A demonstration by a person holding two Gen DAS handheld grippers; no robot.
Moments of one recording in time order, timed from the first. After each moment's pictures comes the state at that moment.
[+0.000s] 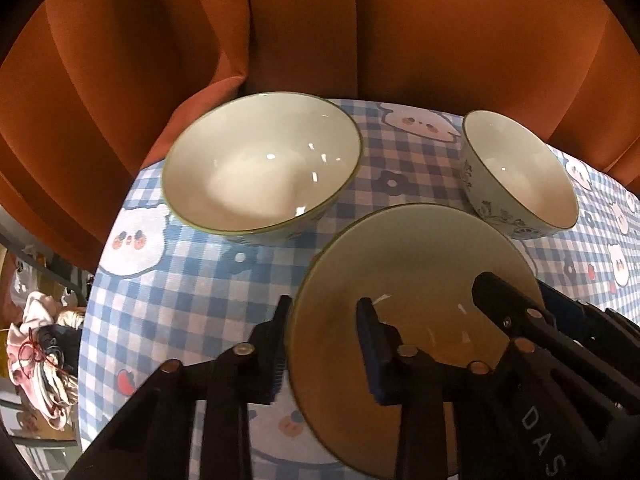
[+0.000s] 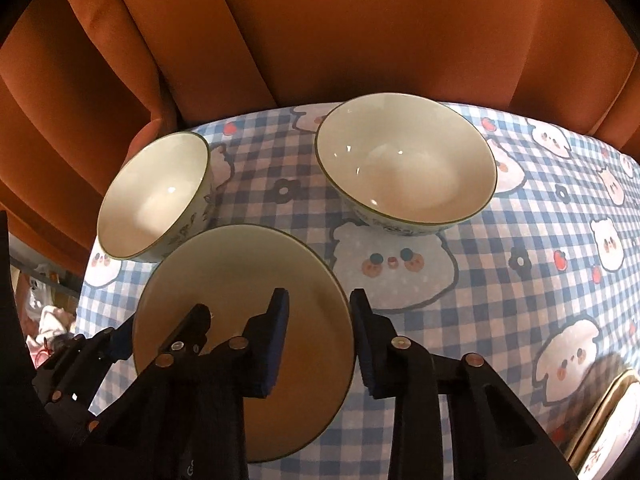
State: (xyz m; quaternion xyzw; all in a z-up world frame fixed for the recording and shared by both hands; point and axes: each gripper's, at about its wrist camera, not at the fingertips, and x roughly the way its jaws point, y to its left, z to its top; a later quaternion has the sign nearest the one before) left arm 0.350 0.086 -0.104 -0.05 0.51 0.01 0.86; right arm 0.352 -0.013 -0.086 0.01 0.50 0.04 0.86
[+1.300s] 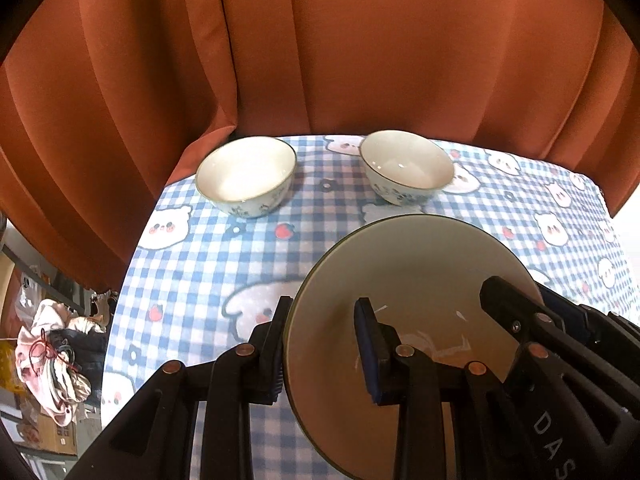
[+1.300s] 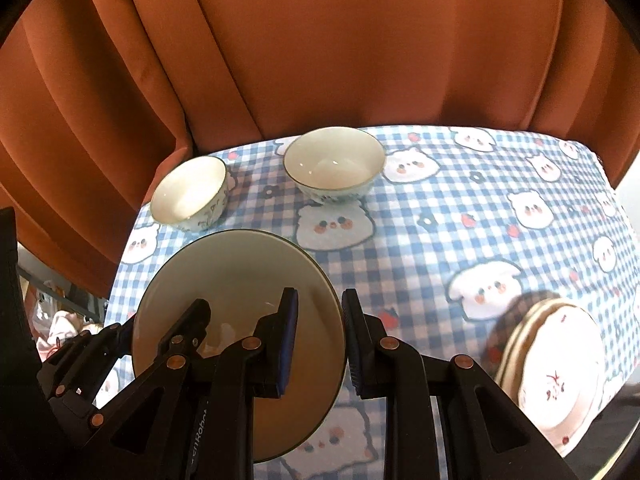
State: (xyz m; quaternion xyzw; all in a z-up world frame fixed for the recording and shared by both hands) left arm 0.218 0.046 -0.023 -0.03 0.45 -0.02 0.89; right arm 0.214 -0.054 -0.007 0.02 0.45 0.02 0.89
